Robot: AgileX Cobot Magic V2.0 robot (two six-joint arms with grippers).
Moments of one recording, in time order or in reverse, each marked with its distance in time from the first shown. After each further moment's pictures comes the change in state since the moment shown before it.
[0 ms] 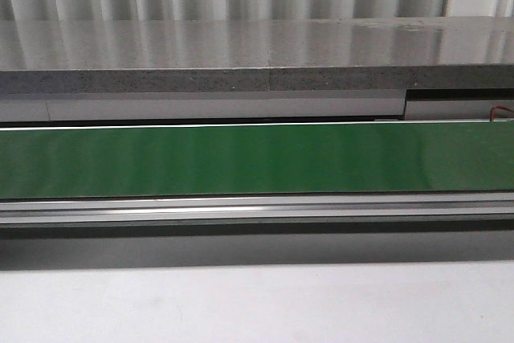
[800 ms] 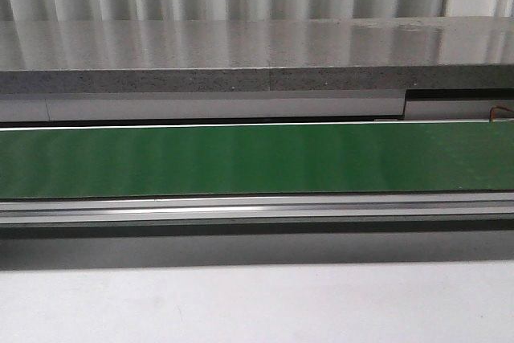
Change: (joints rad) left arm 0.000 0.000 0.000 0.000 0.000 0.000; right arm 0.272 -0.387 0.000 0.022 0.270 -0.146
